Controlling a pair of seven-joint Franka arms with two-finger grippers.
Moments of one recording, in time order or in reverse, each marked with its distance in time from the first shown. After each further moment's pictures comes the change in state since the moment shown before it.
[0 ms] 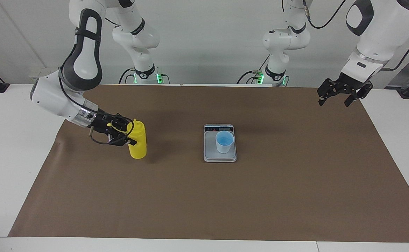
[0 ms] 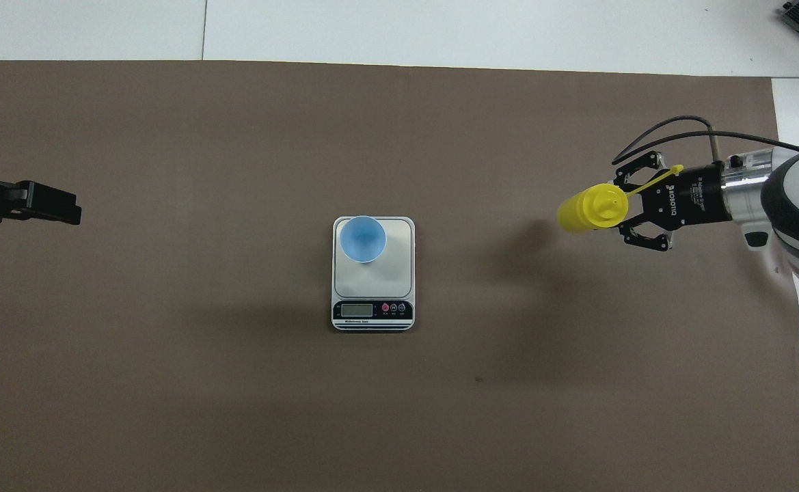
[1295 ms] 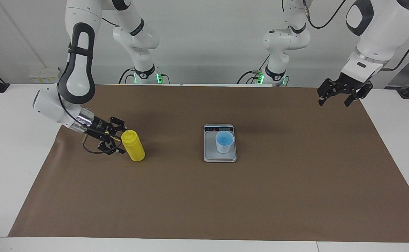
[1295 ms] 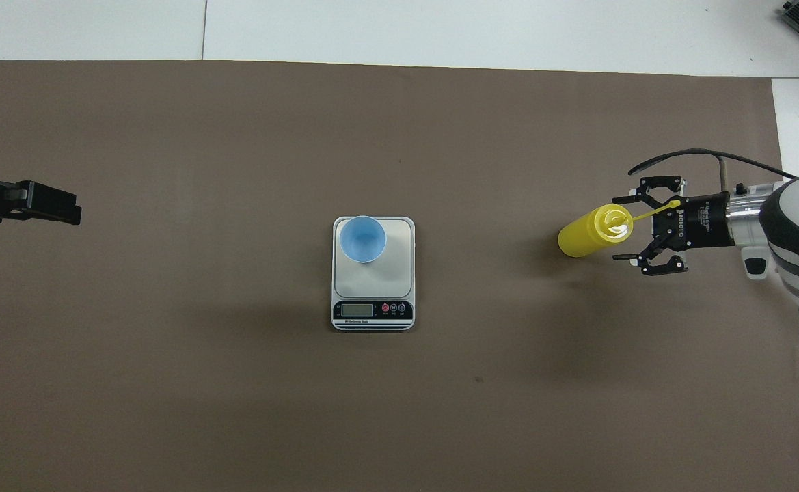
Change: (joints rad) left arm 0.000 0.000 0.000 0.000 0.000 0.000 0.000; right arm -0.064 -0.008 0.001 -0.106 -0.043 0.079 0.040
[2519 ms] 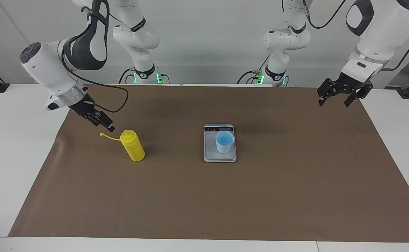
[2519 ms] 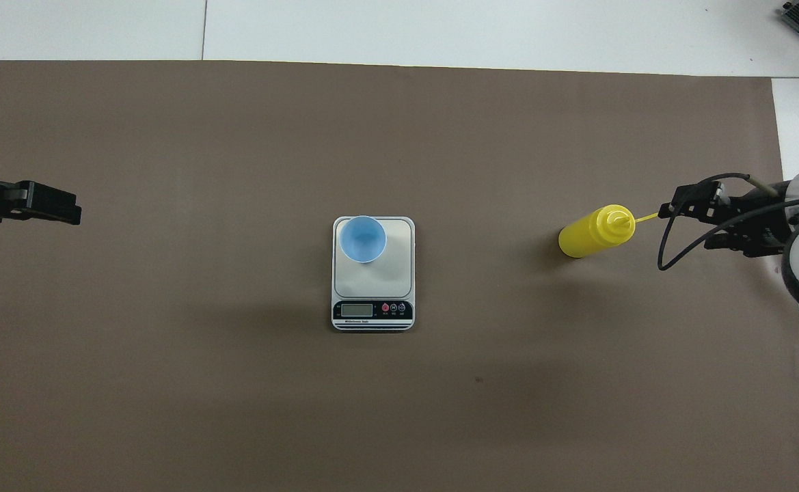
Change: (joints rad) left arm 0.000 0.000 0.000 0.000 0.000 0.000 0.000; right arm 0.046 -0.210 0.012 0.038 -0.448 0.005 -0.832
